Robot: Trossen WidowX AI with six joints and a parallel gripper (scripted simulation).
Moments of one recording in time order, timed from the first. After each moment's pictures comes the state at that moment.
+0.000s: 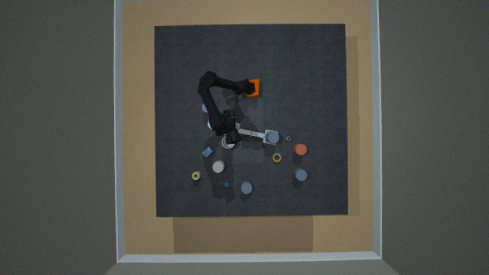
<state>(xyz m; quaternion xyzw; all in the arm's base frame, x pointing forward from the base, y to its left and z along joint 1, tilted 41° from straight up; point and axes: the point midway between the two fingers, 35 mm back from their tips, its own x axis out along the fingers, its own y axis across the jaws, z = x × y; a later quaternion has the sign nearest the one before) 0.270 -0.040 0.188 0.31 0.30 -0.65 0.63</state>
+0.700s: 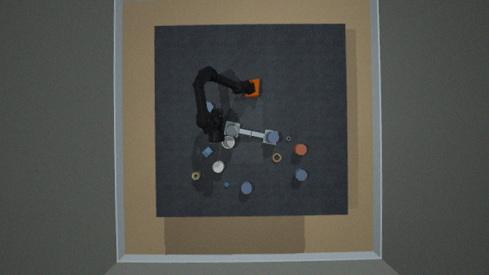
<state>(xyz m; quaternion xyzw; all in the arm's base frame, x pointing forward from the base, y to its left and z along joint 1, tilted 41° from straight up) 0.239 -0.122 0.203 0.31 0.30 -0.67 0.60</state>
